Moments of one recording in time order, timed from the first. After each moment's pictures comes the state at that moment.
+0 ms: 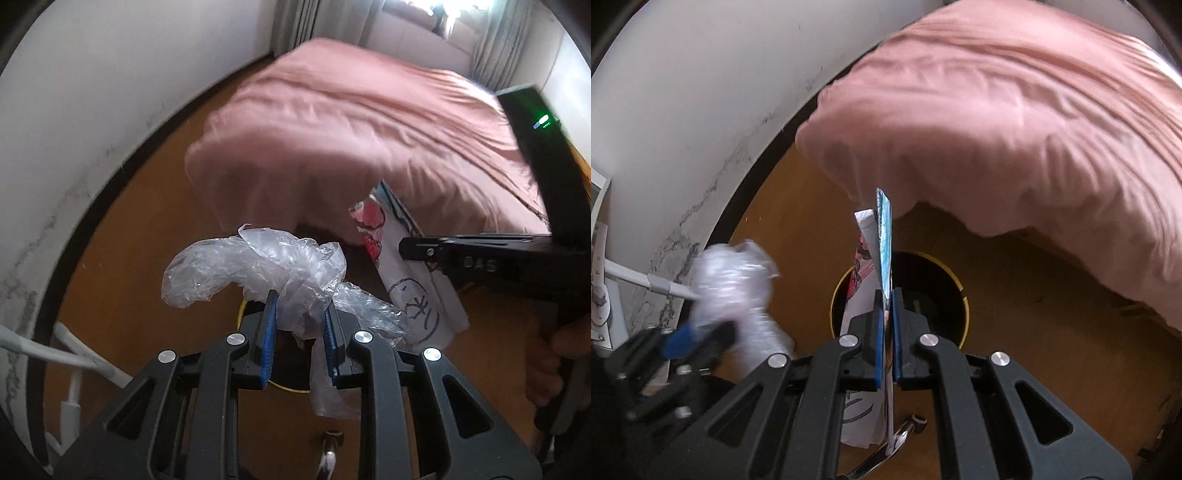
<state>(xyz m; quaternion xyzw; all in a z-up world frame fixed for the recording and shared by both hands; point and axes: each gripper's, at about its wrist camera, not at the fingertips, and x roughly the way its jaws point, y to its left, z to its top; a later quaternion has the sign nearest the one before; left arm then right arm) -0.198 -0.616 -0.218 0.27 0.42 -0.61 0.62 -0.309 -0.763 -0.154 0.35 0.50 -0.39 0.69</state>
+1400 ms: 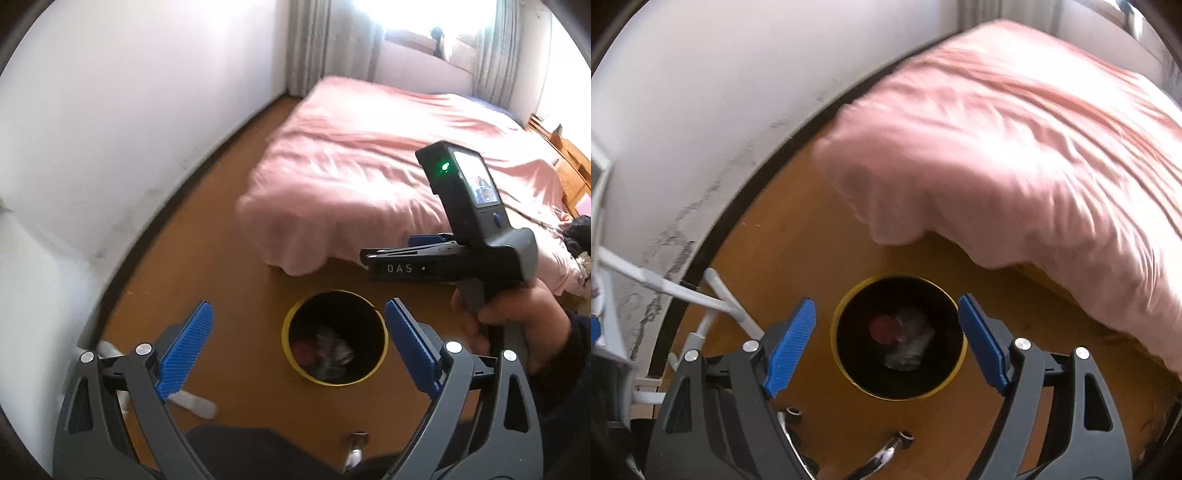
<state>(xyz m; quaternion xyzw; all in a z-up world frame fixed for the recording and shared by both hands) -0.172 -0.509 -0.084 0.25 0.33 -0.59 0.69 -0.254 -0.732 -0.095 0.27 0.48 -0.39 0.74</state>
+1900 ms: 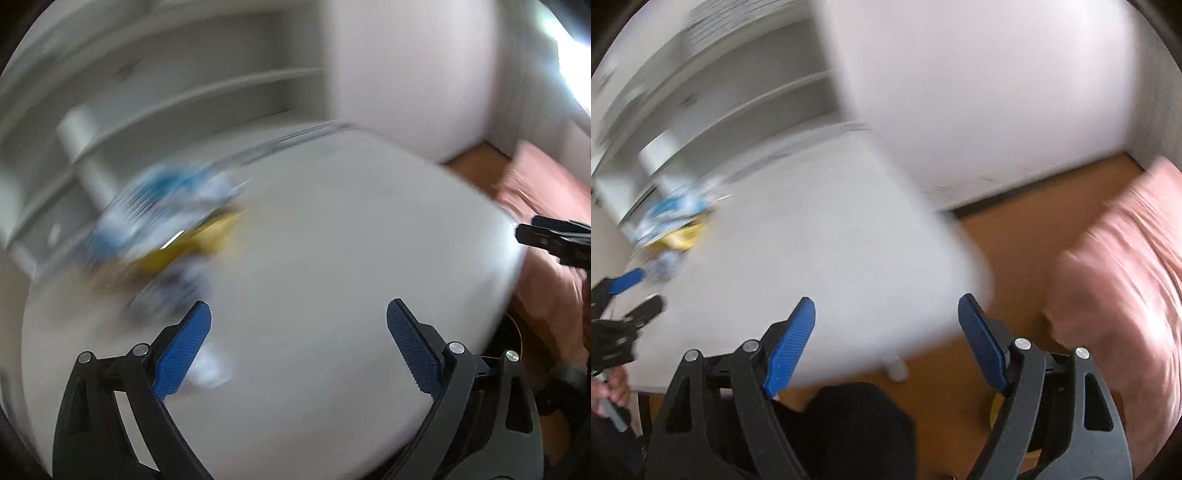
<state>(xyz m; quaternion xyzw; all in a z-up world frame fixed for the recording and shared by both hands) 0.036 -0.204 -0.037 0.15 0.39 -0.26 0.87 -0.023 -0.481 0.012 0.12 0.45 -0.08 0.88</state>
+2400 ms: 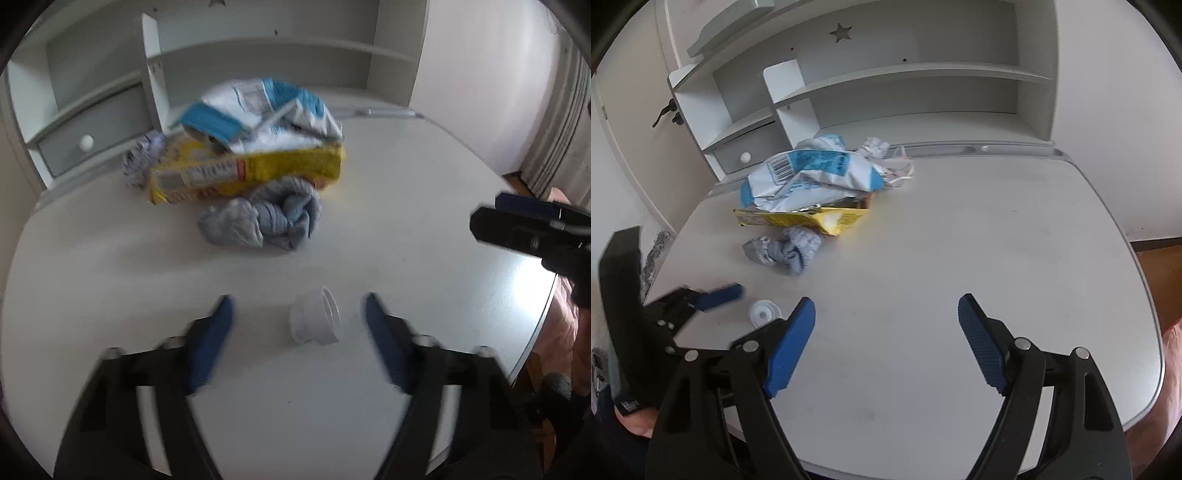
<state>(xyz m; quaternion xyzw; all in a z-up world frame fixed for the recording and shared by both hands) 0.063 -0.135 -0.070 0.09 0.44 -0.21 0.87 0.068 -0.333 0.017 0.07 0.47 0.08 0.88</state>
